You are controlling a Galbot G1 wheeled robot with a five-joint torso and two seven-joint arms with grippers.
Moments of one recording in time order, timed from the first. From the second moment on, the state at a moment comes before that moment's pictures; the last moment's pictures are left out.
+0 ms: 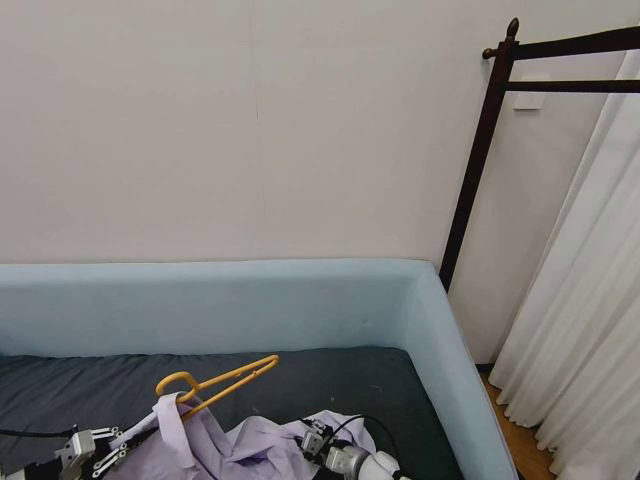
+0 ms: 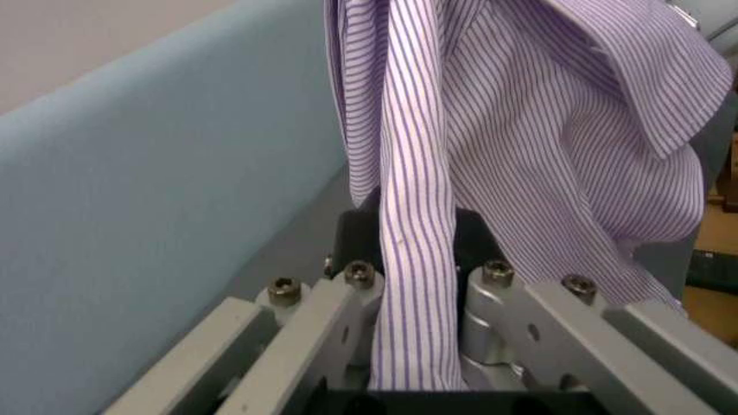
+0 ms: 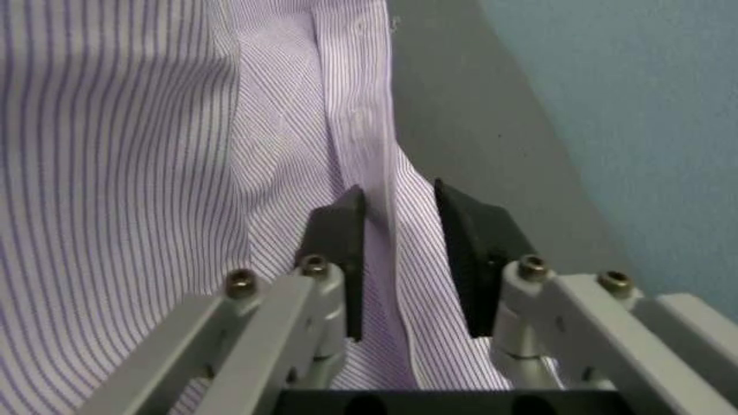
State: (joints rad) left arm 1.38 -0.72 -0.73 -1.37 -0.54 -0.47 1.02; right arm -0.72 1.46 -0.12 0.82 -0.49 0.25 -0.23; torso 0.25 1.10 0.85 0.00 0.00
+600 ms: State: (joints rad) left arm 1.35 -0.73 -0.72 -1.33 -0.61 -0.50 1.07; right arm -0.72 1.36 -0.14 1.06 0.18 0.14 -0.17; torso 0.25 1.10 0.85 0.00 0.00
